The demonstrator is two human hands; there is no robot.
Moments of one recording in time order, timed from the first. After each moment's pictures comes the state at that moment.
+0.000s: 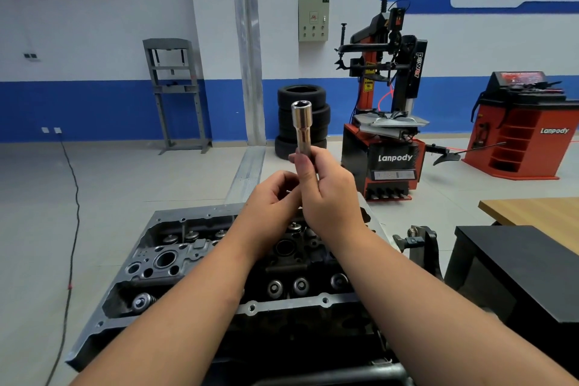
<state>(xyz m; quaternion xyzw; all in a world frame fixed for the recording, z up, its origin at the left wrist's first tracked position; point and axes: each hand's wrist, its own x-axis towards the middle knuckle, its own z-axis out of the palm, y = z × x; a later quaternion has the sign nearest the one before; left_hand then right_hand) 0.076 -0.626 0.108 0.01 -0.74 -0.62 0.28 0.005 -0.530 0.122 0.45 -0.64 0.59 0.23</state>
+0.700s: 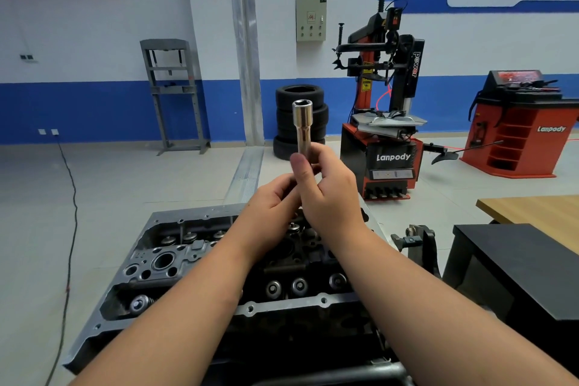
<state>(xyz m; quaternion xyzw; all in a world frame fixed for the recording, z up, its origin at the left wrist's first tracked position) 0.079 -0.623 0.110 -0.02 -0.77 -0.59 0.26 0.004 -0.528 0.124 0.43 -0.63 0.60 0.23</state>
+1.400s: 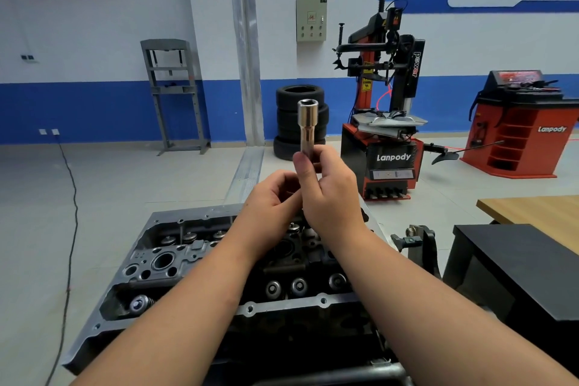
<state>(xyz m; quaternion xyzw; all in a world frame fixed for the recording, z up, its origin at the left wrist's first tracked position) 0.077 -0.624 0.108 0.00 -0.75 -0.60 0.29 0.005 -0.528 0.124 0.43 -0.62 0.61 0.23</state>
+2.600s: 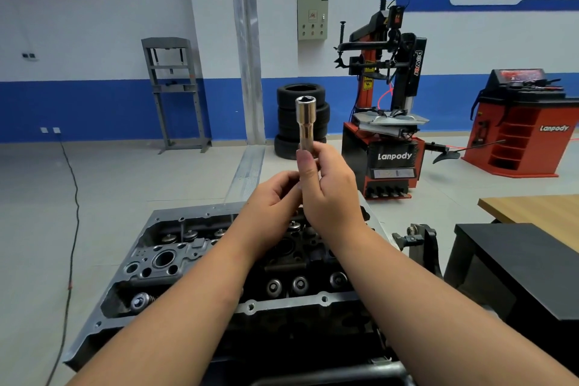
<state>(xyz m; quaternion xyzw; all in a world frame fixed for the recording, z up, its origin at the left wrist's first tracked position) 0.080 -0.623 0.109 -0.02 -0.76 -0.60 0.27 0.007 -0.528 0.124 0.44 -0.63 0.60 0.23</state>
